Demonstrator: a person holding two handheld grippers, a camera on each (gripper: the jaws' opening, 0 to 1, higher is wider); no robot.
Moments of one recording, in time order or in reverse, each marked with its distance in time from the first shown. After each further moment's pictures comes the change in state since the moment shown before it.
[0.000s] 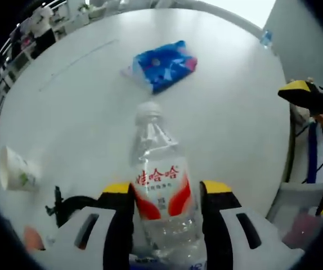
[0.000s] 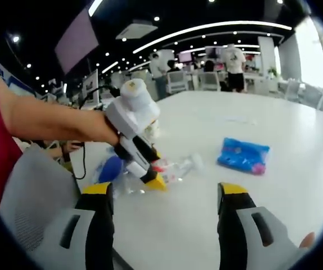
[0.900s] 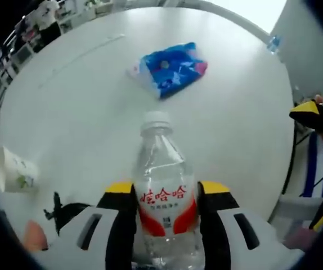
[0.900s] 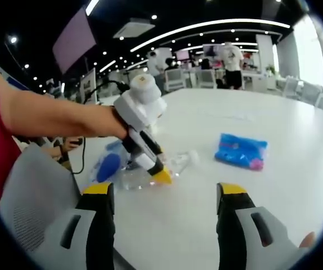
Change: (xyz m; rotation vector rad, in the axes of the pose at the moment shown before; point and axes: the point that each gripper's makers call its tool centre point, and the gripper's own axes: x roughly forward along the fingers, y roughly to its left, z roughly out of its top) left arm 0.004 0.006 0.009 -0.072 -0.009 -0.002; right arm -0.002 -0.002 -0.008 0.014 0.016 -0.013
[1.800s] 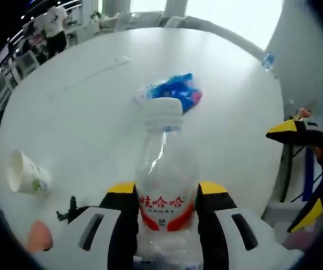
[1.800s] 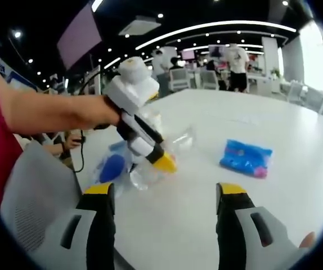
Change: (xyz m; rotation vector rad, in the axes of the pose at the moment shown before) left arm -0.043 0.001 0.026 -0.012 -0.158 -0.023; right arm 0.006 0.011 0.014 -0.044 0.008 0.022
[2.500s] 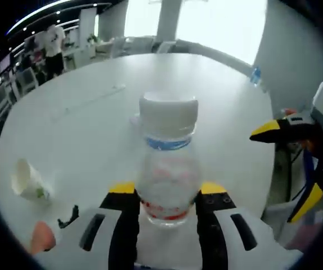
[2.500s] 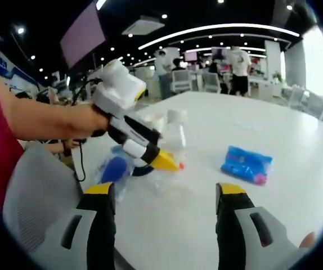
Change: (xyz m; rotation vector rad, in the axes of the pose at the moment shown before) left arm -0.020 -0.005 0.010 0.045 -0.234 -0.045; right arm -0.003 0.005 0.013 -0.032 -0.006 0.001
